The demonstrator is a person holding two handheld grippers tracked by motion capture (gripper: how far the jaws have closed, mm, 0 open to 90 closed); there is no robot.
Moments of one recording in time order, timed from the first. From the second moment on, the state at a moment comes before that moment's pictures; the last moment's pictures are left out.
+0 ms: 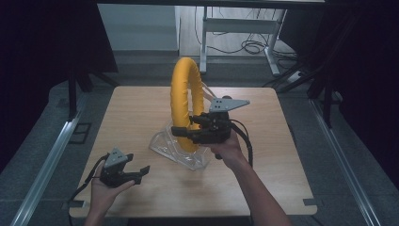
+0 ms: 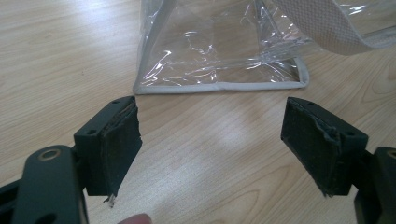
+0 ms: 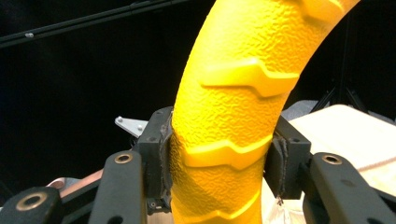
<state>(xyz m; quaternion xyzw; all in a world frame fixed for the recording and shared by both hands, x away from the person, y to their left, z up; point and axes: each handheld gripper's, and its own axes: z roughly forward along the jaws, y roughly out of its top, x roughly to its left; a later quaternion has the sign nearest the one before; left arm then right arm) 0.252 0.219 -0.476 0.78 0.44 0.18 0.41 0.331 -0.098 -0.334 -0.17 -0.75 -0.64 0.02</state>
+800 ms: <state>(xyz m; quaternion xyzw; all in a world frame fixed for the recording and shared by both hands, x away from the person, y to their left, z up) 0.252 0.218 -0.477 0.78 0.44 0.17 0.41 0.342 -0.101 -0.371 -0.19 -0.77 -0.61 0.03</state>
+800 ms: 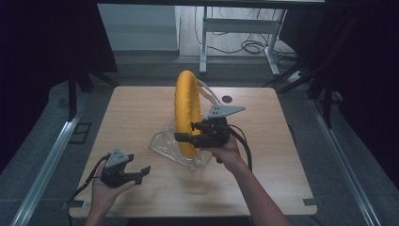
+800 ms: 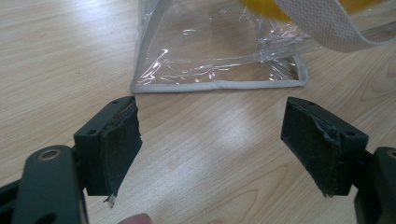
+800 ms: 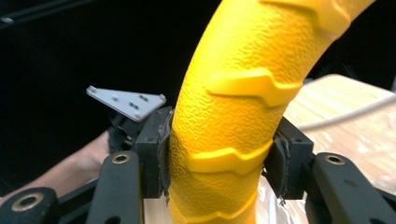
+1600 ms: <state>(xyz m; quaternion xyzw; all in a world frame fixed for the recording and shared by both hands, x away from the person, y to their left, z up) 0.253 0.217 -0.478 0.78 0.44 0.17 0.41 0.347 -0.116 -0.388 -0.25 -0.77 -0.59 -0.06</state>
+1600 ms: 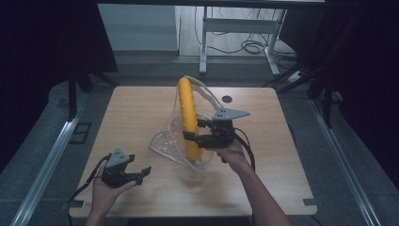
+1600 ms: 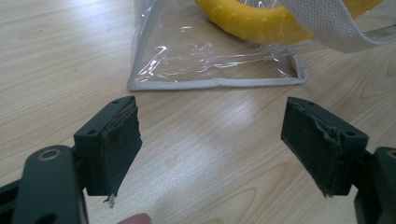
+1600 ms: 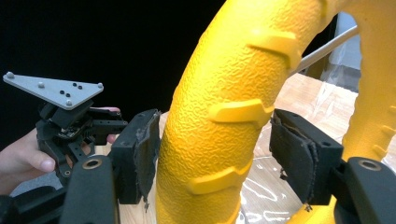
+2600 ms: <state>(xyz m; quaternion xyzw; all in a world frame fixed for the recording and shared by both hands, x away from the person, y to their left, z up) 0.253 0.215 -0.480 0.78 0.44 0.16 0.41 0.338 -0.175 -0.383 -0.27 -0.74 -0.61 -0.09</state>
